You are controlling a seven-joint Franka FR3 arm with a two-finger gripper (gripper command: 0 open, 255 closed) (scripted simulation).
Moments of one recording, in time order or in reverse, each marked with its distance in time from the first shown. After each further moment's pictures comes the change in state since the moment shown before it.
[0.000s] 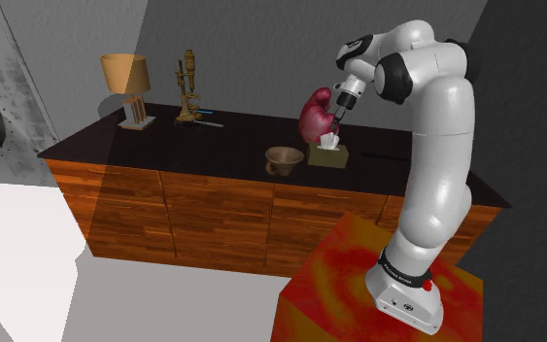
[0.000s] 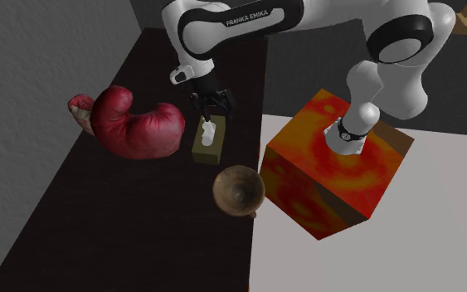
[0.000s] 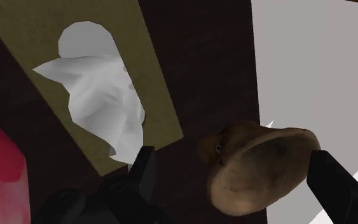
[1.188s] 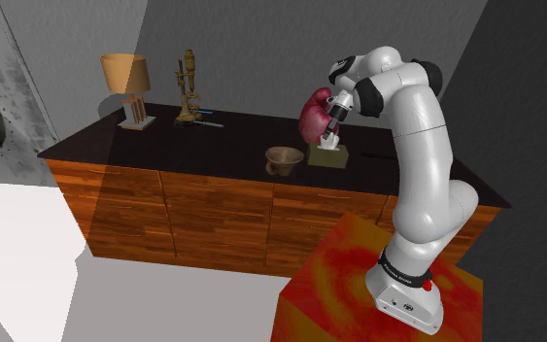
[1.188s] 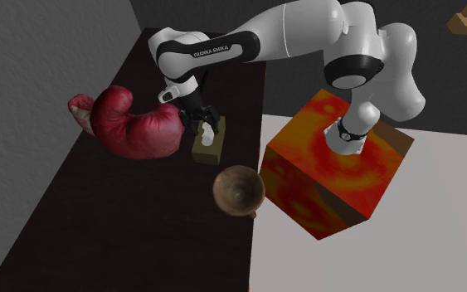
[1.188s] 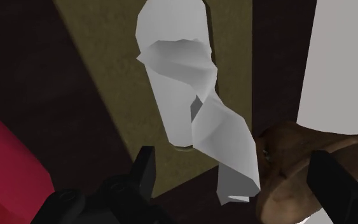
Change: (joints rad) arm -0.165 0.280 0.091 0.213 0.168 -0.060 -0.115
